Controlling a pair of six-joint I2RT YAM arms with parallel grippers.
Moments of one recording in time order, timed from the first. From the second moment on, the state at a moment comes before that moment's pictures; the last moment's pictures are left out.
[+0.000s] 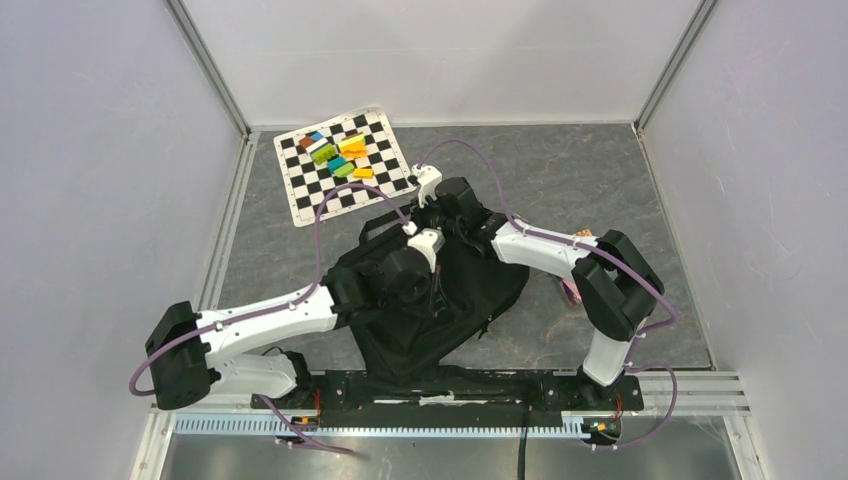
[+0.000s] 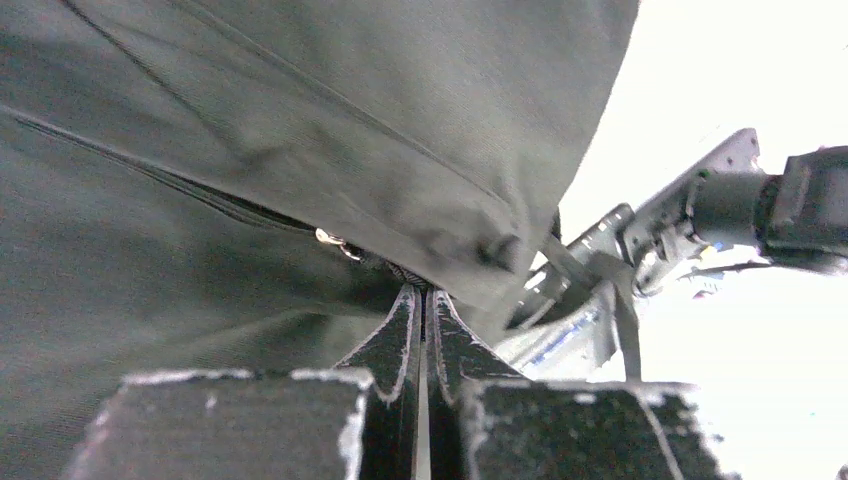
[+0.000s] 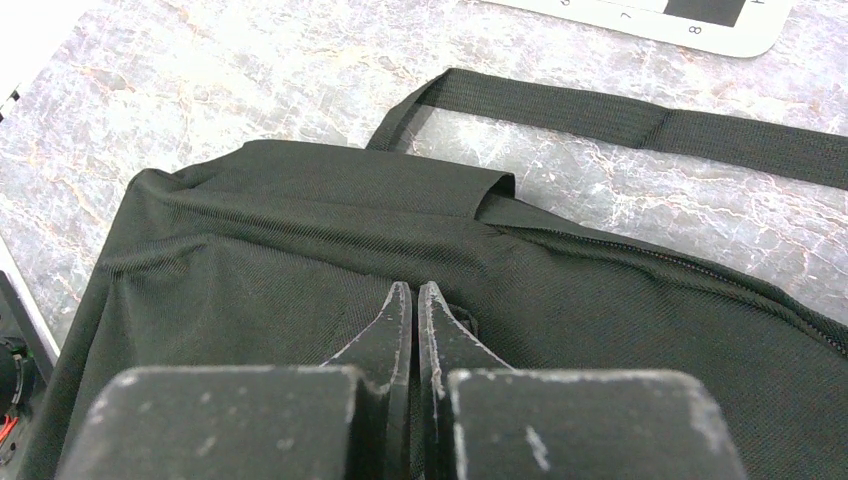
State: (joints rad) left arm -1.04 1.21 0.84 -0.35 -0.08 -0.69; right arm 0.77 1.78 1.17 0.12 -0.17 0.24
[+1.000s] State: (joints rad) left arm -1.12 1.06 0.94 -0.60 -0.32 -0.86; right arm 0.78 1.45 1.06 -0.07 -0.12 0.07
